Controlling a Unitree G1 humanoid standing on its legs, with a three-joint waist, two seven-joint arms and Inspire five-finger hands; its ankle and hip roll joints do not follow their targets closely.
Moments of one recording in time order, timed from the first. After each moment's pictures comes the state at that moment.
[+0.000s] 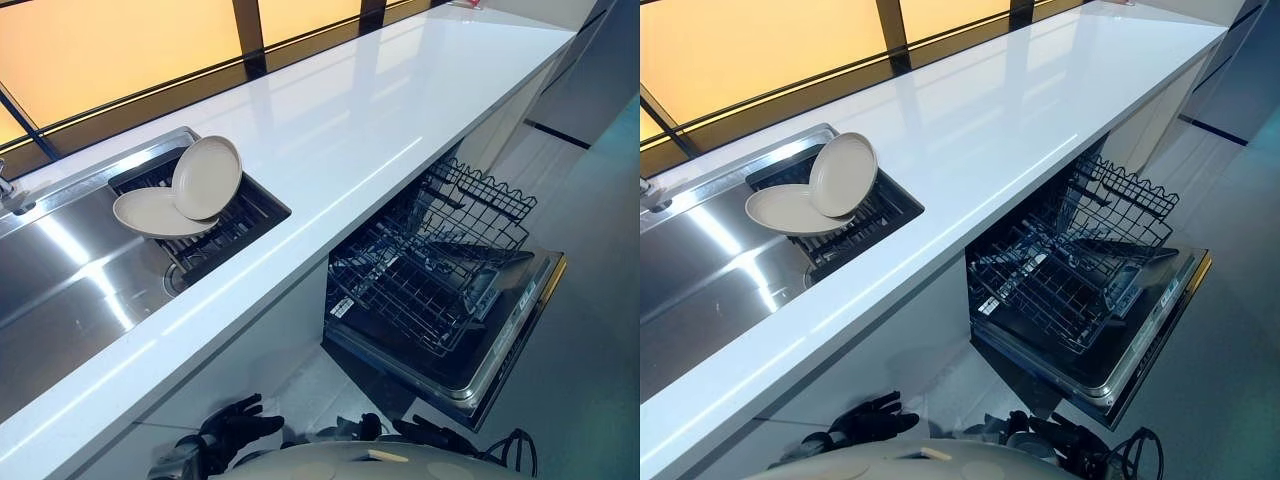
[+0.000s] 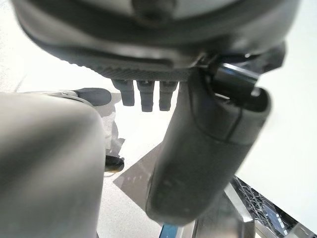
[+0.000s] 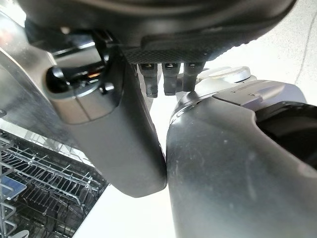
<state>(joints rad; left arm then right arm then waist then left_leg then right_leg) 0.05 0.25 -0.13 1.12 -0.39 0.00 -0.32 0.04 -0.26 -0.02 1.25 0.48 0.09 0.31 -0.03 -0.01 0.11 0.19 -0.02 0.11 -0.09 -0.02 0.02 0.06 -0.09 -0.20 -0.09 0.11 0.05</state>
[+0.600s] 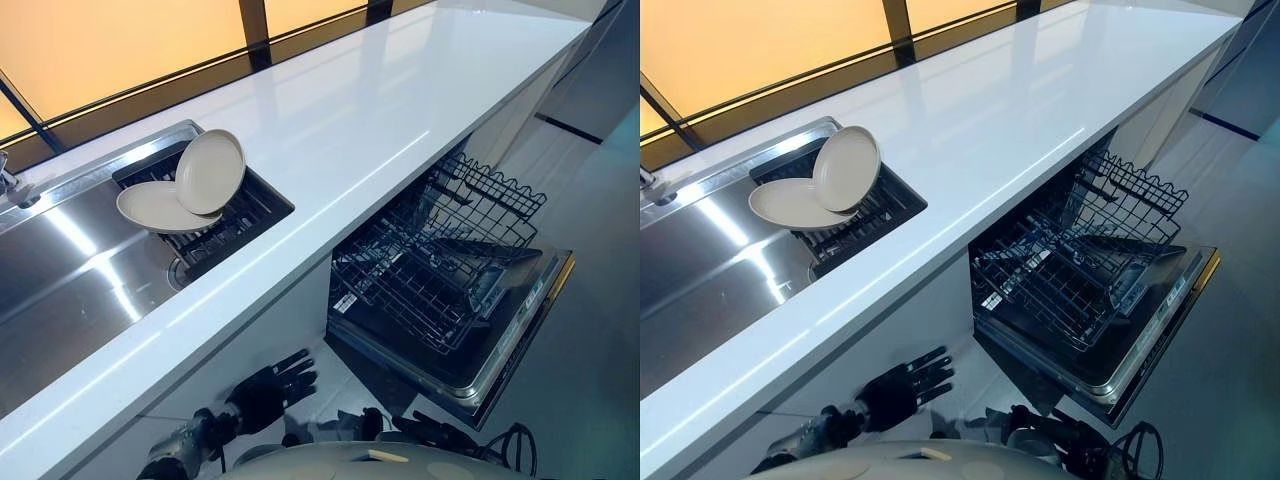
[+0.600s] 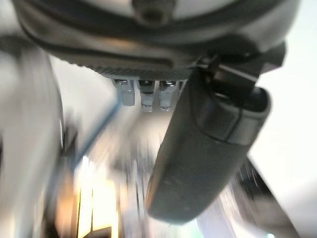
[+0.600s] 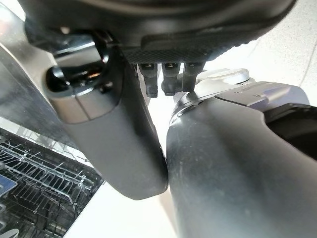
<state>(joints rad) 0.05 0.25 -0.12 0.75 -0.71 0.33 -0.97 0.02 -0.26 -0.03 1.25 0.47 0.11 0.31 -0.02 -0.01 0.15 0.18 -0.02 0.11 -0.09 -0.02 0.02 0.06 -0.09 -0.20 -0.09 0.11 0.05</state>
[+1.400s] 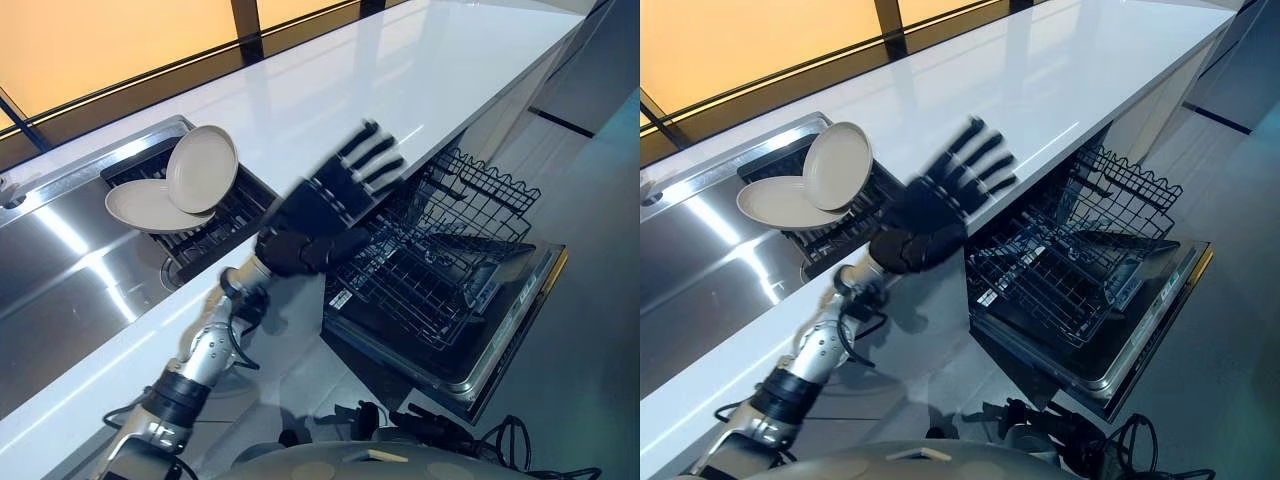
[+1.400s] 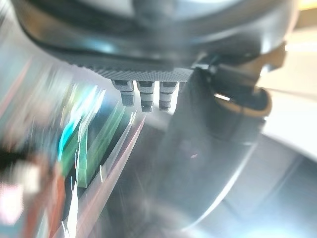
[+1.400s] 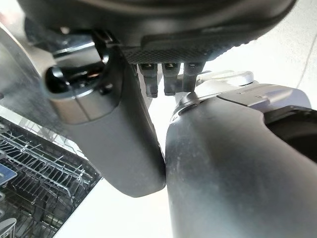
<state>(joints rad) -0.19 0.44 -0.22 -0.15 -0.89 -0.31 -0.42 0.01 -0.26 0.04 1.29 0.45 0.02 0.32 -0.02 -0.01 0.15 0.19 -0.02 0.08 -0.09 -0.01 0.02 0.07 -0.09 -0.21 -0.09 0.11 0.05</state>
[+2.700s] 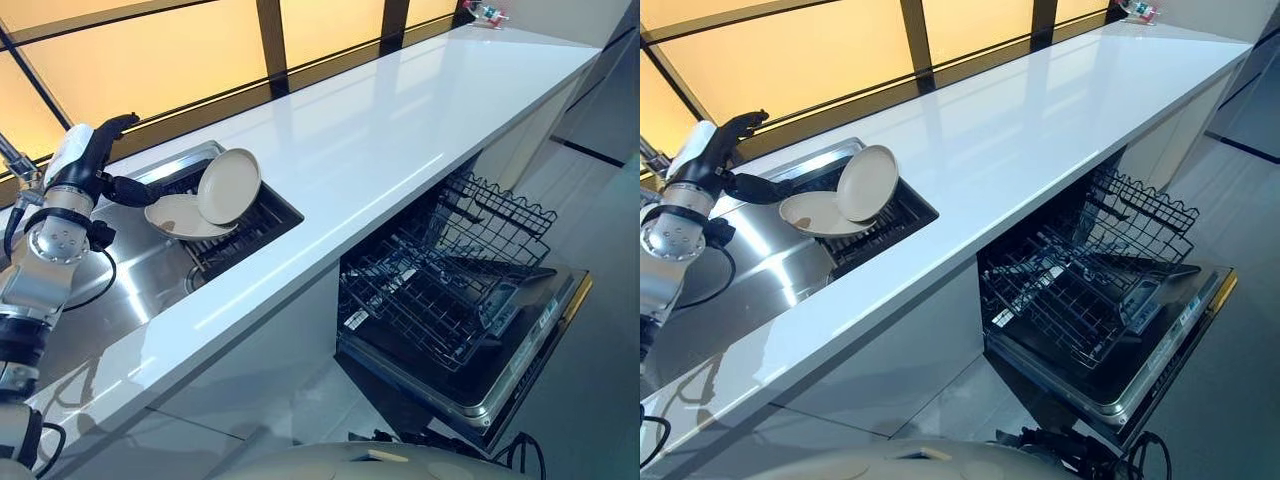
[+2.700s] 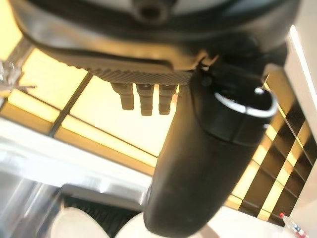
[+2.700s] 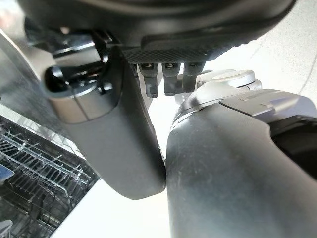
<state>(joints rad) -0.41 1.01 -0.11 0.37 -0.02 0.04 0.08 0.04 -0.29 0.03 1.31 0.49 0.07 0.29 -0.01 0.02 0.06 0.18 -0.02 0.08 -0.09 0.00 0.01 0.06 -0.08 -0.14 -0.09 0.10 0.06</state>
